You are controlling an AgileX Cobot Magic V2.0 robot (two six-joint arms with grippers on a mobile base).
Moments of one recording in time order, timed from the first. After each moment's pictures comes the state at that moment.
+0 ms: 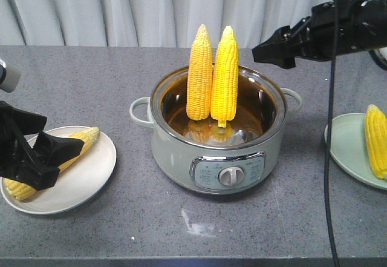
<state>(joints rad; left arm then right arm) -0.28 1.02 -0.91 -0.33 0.70 0.47 0.07 1.60 -1.51 0.72 0.86 -0.79</state>
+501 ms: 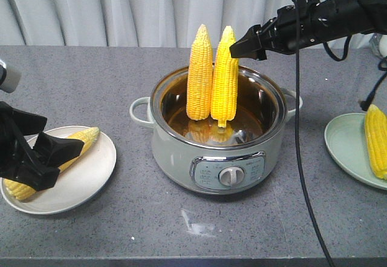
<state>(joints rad) -0.28 1.02 -0.91 -0.33 0.70 0.47 0.07 1.93 -1.82 0.80 0.95 -0.83</state>
